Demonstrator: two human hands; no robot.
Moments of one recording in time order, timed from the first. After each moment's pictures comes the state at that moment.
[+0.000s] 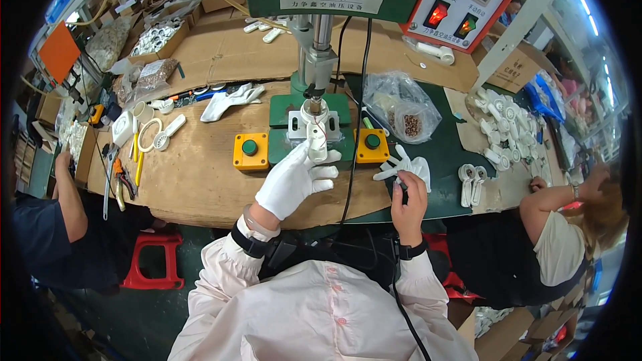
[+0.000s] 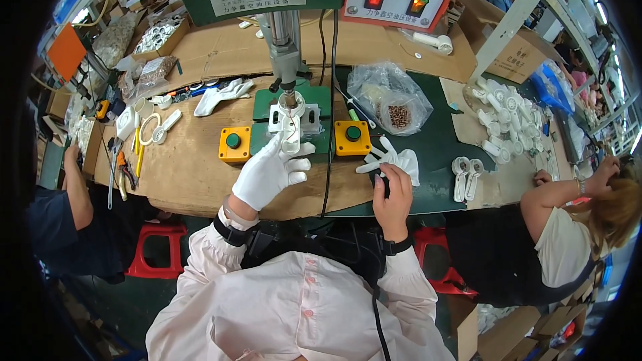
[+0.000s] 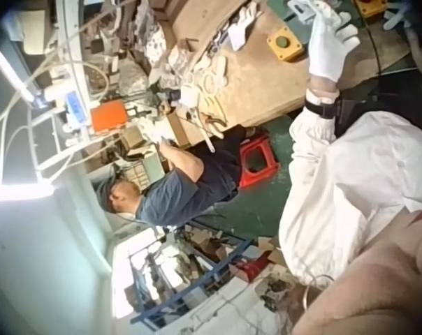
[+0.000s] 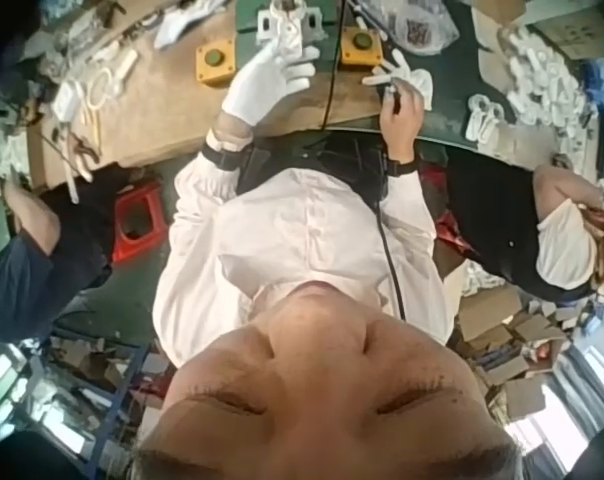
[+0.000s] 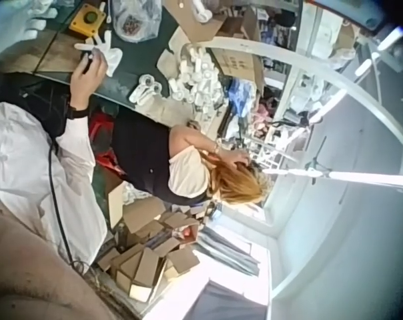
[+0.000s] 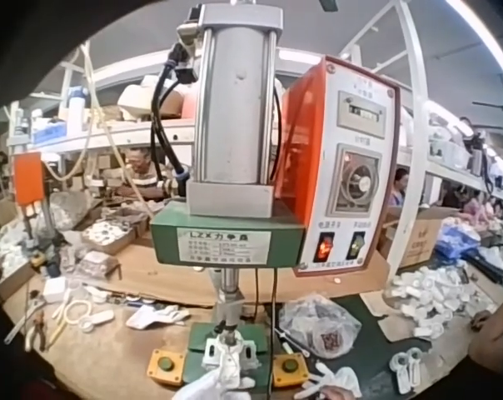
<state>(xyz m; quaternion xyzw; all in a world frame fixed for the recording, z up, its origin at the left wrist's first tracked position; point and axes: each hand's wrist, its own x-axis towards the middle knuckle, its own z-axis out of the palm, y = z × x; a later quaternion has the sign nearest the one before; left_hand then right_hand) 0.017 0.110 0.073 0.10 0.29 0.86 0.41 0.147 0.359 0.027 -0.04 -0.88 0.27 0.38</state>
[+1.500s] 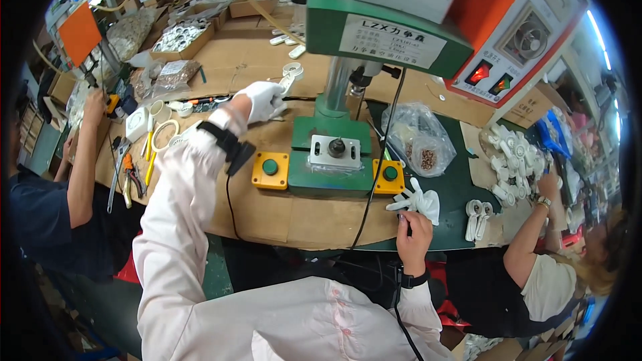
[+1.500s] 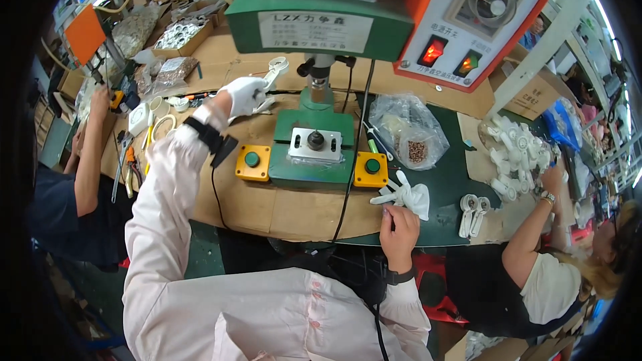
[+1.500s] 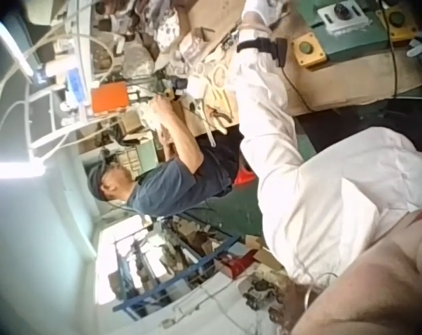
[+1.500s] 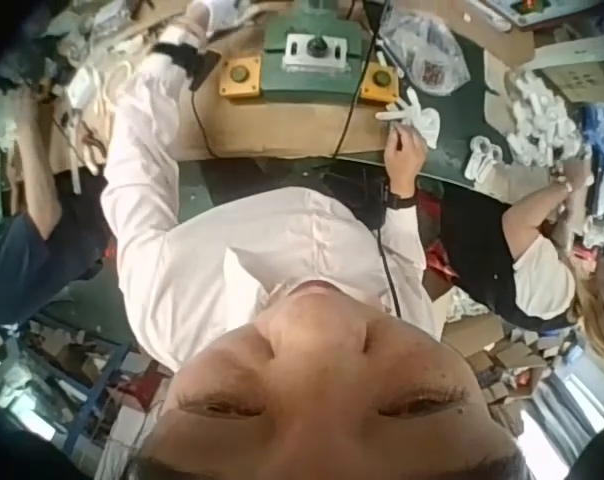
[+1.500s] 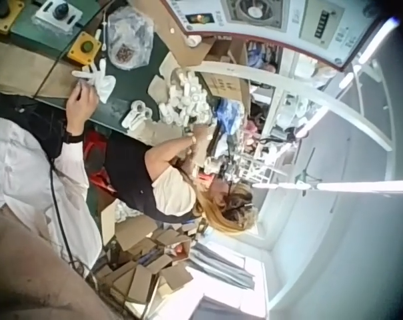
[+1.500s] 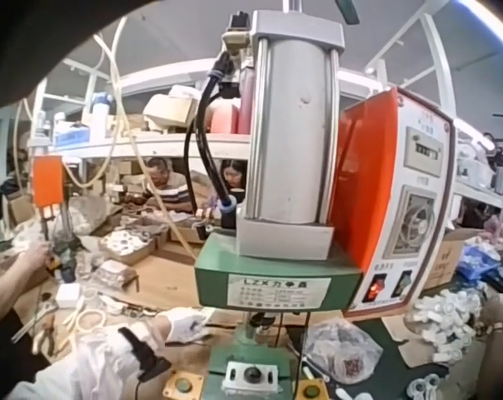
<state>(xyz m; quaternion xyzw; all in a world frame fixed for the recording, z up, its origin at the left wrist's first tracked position) -0.214 0.040 0.106 0.01 0.72 0.63 0.30 0.151 0.357 0.023 -0.03 -0.91 0.23 0.34</state>
